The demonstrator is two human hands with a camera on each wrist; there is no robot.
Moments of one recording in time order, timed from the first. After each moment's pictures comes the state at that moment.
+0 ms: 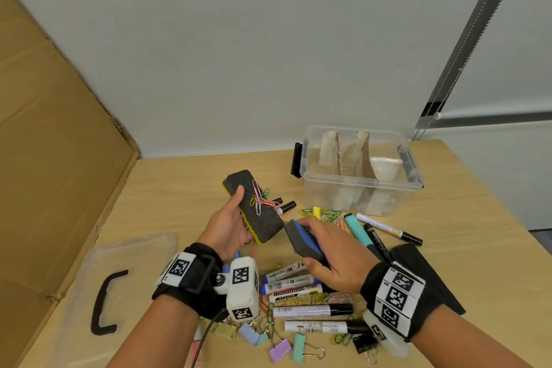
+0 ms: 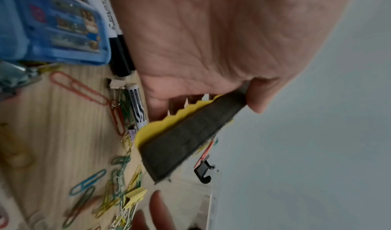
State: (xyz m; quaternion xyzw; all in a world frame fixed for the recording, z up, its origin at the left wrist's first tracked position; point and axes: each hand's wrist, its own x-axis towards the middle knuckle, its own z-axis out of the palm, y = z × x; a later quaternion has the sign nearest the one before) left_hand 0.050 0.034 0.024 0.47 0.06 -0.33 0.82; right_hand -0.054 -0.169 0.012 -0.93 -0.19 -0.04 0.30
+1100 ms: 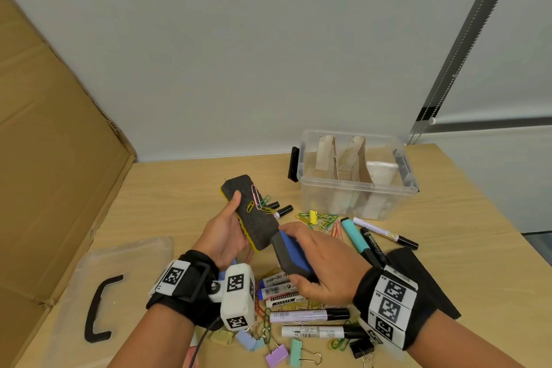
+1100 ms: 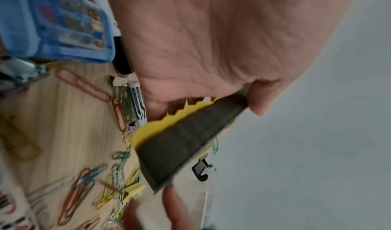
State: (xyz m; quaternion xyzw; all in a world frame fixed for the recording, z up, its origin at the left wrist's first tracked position) left_hand 0.046 0.034 0.025 0.45 0.04 -0.34 0.82; right_hand -0.057 -0.157 0.025 -0.94 -0.23 -0.02 0.23
